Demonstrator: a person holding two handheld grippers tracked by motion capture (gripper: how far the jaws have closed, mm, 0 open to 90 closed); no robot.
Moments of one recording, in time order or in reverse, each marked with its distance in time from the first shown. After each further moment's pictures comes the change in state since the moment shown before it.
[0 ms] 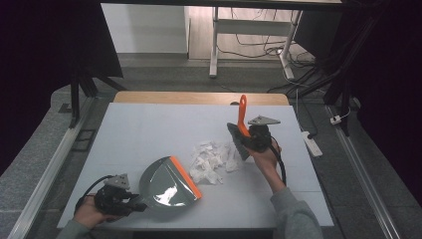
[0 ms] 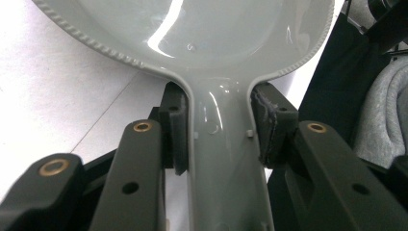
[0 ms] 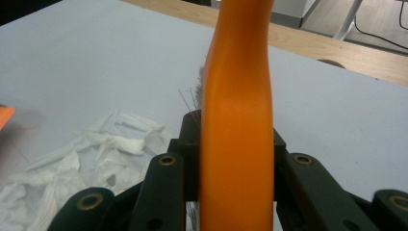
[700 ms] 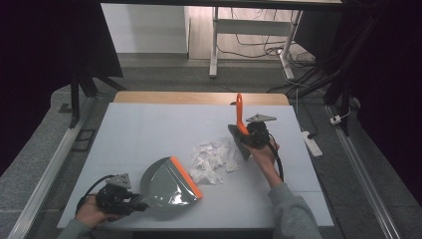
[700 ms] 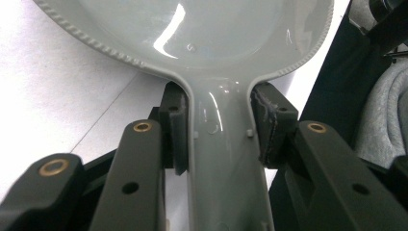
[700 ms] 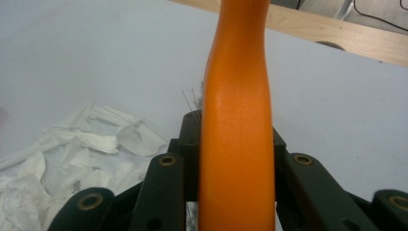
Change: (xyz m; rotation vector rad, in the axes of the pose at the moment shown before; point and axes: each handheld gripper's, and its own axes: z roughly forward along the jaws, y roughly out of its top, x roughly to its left) left arm 0.002 0.001 0.004 0.007 -0.004 -0.015; right arm -0.011 -0.003 0.022 0.059 -0.016 0.018
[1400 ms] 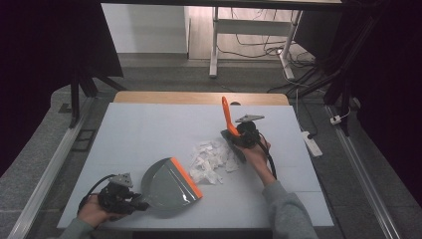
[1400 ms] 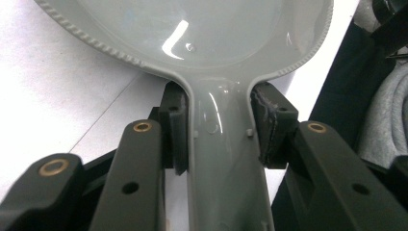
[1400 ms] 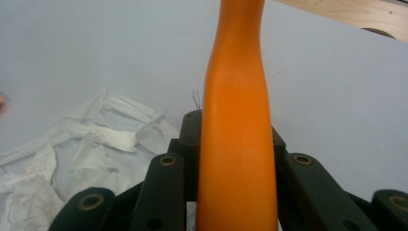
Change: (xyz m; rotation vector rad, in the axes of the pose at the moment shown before) left arm 0.004 0.001 0.006 0.014 -0.004 -0.028; right arm 0.016 0.004 0.023 0.083 0.040 -0.040
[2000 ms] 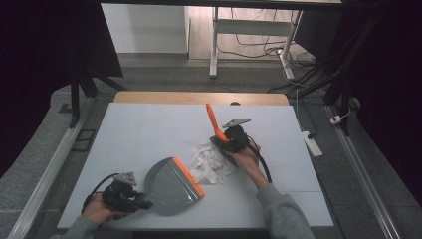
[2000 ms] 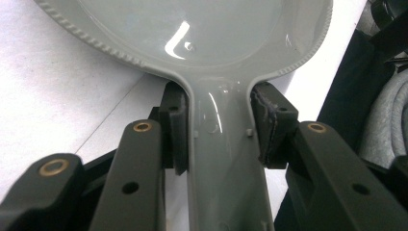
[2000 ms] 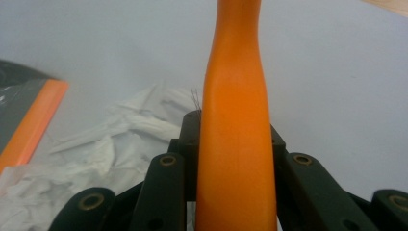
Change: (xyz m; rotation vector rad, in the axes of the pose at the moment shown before) left arm 0.002 0.006 0.008 0.004 -0.012 -0.015; right arm 0.039 0.003 0.011 0.052 0.075 -0.075
